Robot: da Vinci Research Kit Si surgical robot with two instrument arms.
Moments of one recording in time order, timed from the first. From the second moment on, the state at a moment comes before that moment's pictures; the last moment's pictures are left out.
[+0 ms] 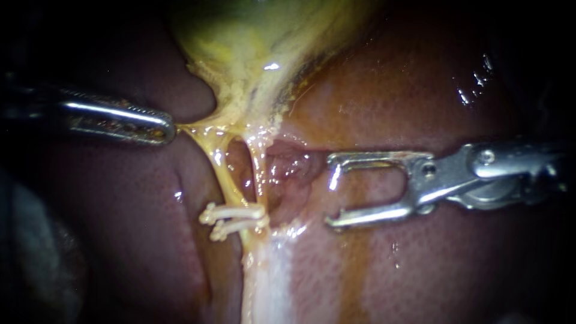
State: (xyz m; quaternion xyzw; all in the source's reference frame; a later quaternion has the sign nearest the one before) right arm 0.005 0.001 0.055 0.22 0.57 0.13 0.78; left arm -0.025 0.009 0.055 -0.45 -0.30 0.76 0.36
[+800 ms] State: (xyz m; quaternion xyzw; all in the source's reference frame) right arm 0.003 0.000 0.055 0.22 0.56 0.12 0.79; left arm -0.031 0.007 0.059 -0.45 -0.30 0.76 0.36
